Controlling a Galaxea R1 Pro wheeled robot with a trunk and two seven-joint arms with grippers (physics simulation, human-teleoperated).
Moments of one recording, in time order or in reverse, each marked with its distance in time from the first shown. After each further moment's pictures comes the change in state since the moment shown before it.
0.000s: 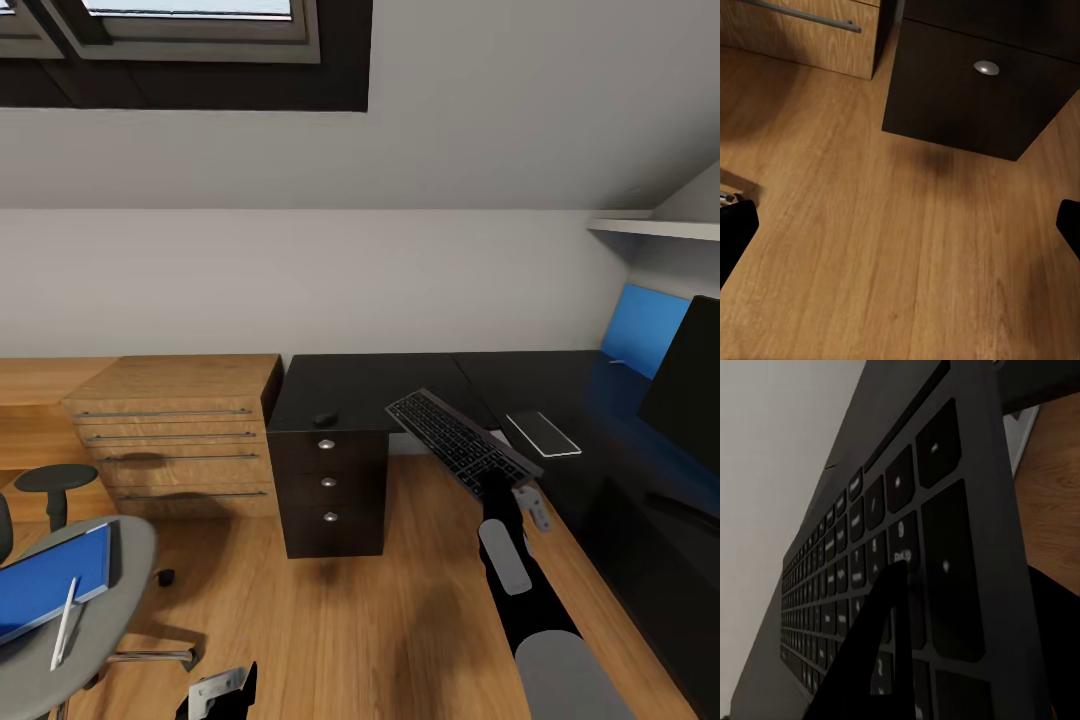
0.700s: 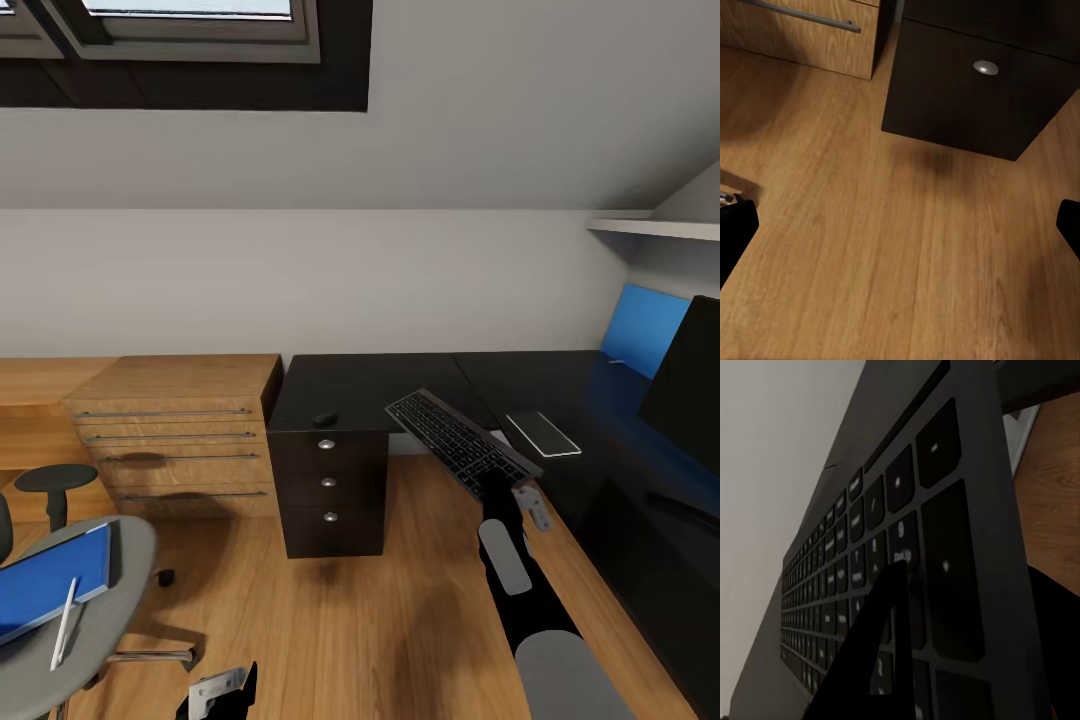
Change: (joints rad) left arm 0.000 0.000 0.000 0.000 0.000 0.000 -0.001; right arm 0.000 0.000 0.000 0.000 0.000 0.000 -0.001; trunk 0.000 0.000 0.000
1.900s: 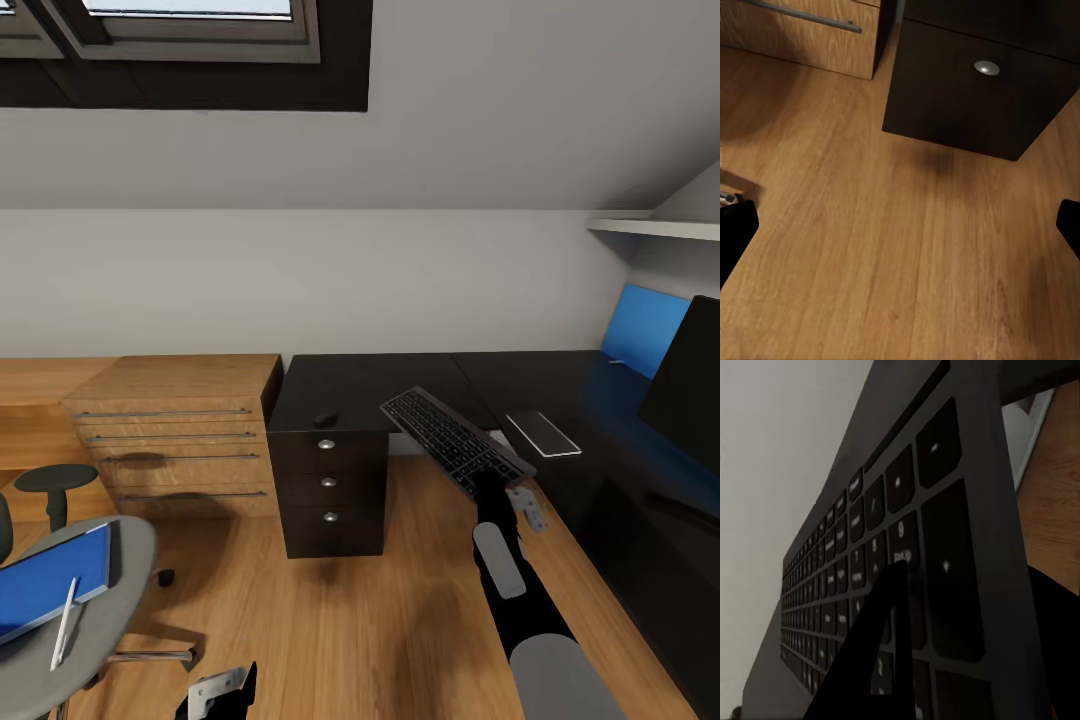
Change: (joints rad) left arm 0.000 0.002 0.000 0.000 0.001 0.000 0.000; right arm 0.009 0.018 0.004 0.002 -0.001 -0.014 0.033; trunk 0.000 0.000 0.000
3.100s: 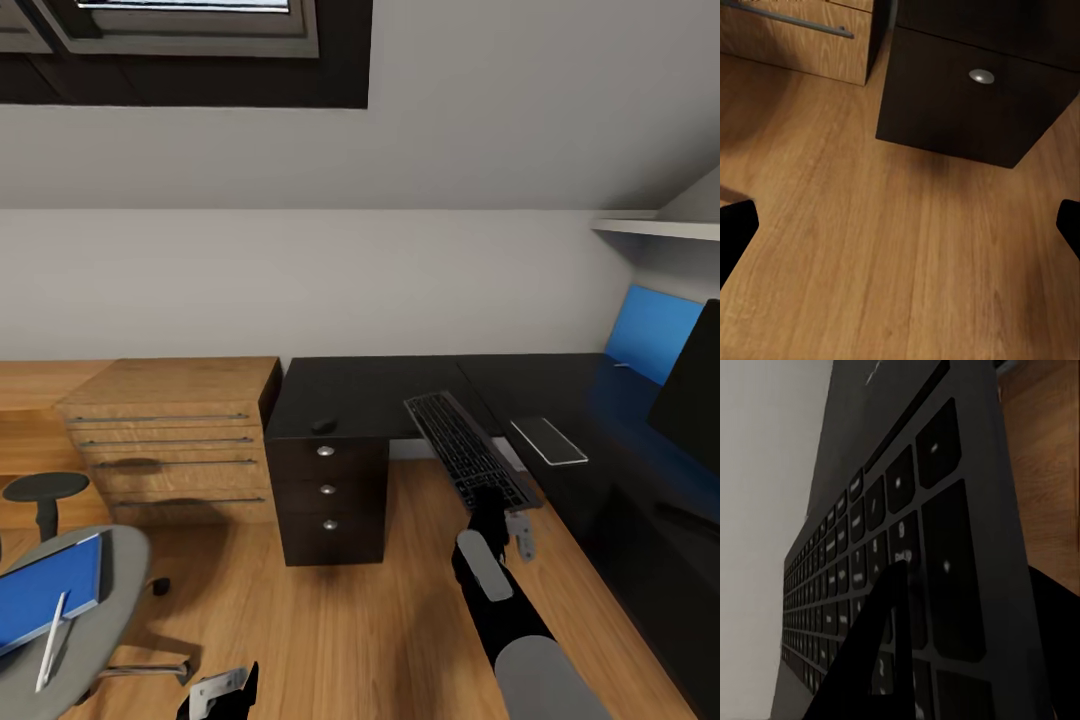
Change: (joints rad) left arm 0.000 -0.002 -0.001 0.000 -0.003 0.000 -0.007; right arm -0.006 0.026 0.076 0.096 -0.249 -0.292 0.000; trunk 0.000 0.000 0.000
